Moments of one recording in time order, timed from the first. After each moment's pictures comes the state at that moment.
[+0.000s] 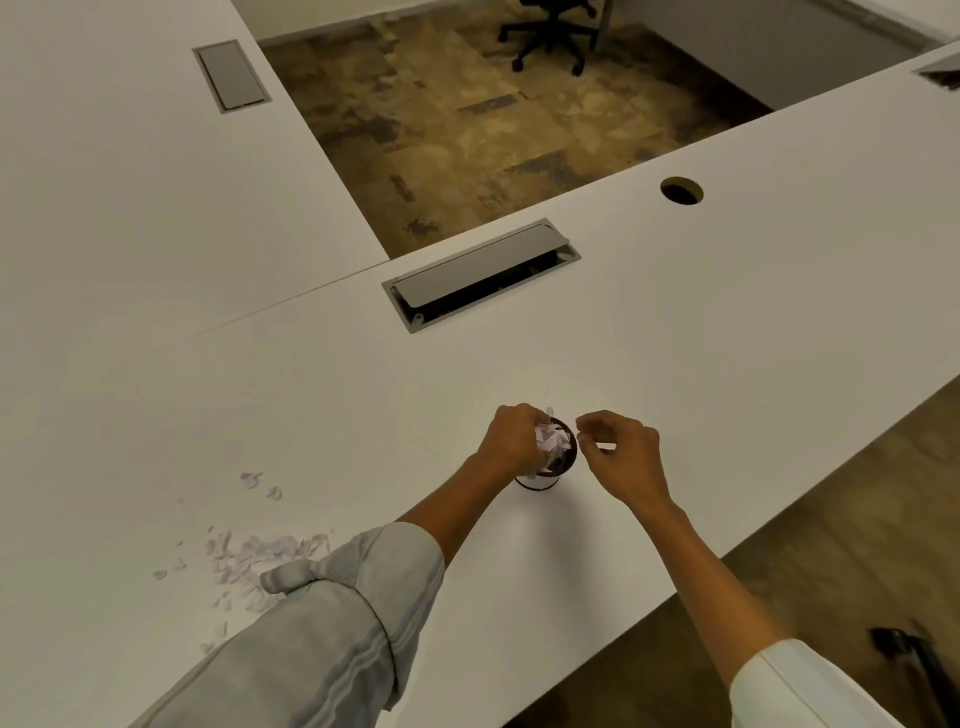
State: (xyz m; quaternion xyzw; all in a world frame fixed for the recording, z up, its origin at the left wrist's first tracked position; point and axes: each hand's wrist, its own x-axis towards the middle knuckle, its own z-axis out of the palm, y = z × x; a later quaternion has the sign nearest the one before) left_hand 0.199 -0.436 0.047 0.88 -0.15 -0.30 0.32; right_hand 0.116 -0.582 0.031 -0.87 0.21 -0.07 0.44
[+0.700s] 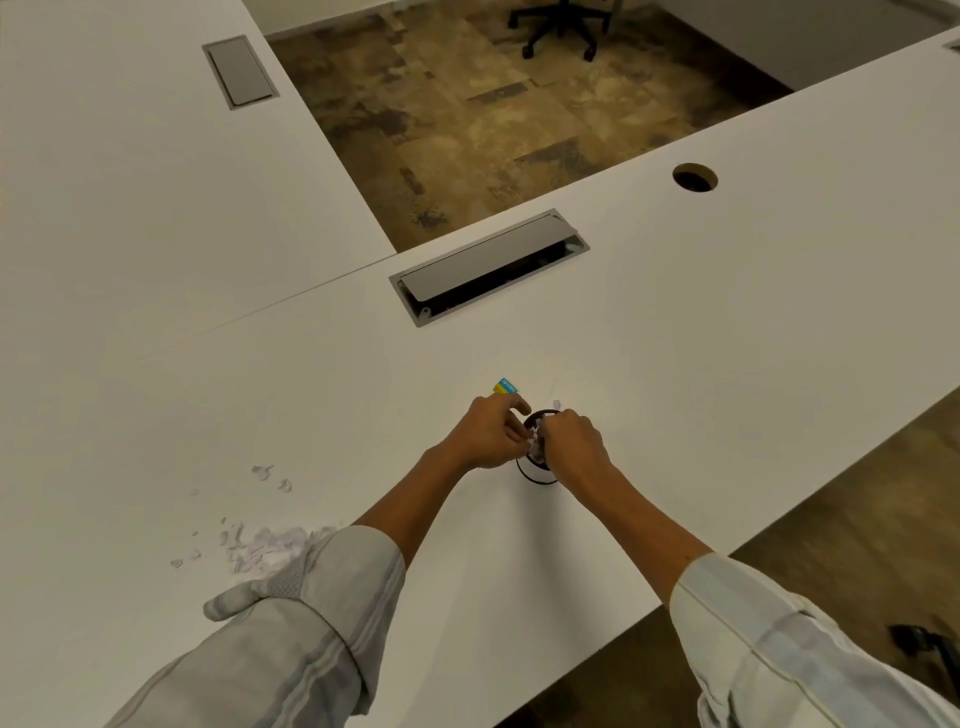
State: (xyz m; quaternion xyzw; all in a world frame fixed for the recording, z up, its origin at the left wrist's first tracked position) left_hand 0.211 -0.395 0.060 0.84 -0.16 -0.34 0.39; right_hand 0.163 -0.532 0.012 -0.97 0.10 0.17 0.12
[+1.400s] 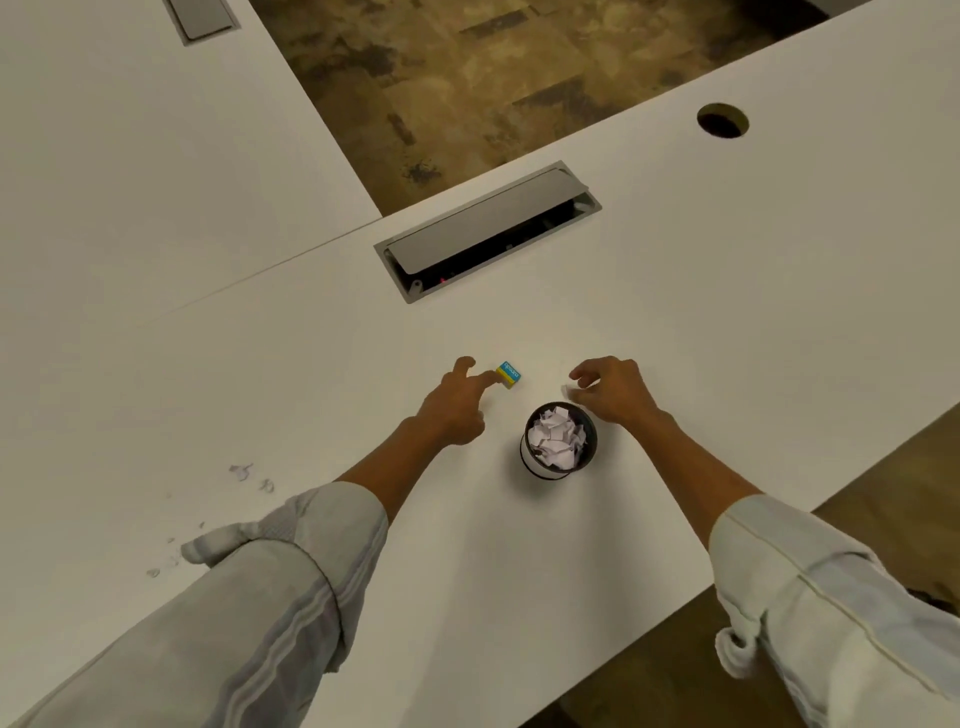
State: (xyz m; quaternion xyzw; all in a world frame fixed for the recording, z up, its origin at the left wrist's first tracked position) left_hand 0.272 -0.379 -0.012 0.91 -0.21 -0.31 0.16; right_hand 0.217 -0.613 -0.028 -0.90 0.22 0.15 0.34
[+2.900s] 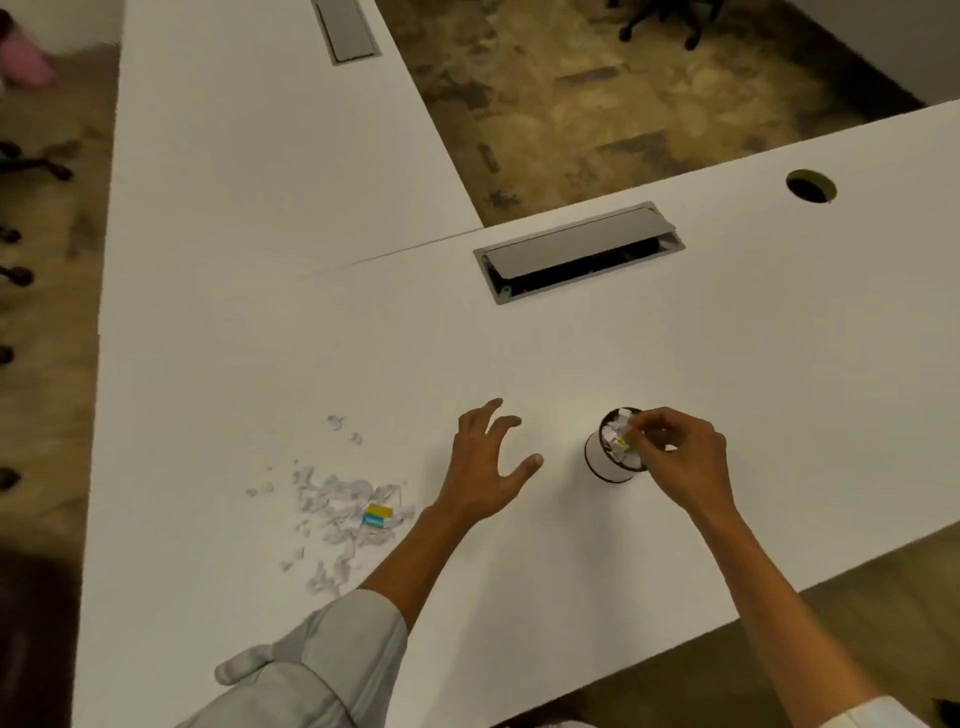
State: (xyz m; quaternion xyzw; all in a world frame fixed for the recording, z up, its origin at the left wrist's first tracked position) left_hand 0.155 -0.284 -0.003 0.90 -0.12 -0.08 0.42; right_hand 0.125 -0.528 0.061 -0.86 0.20 -0.02 0.47
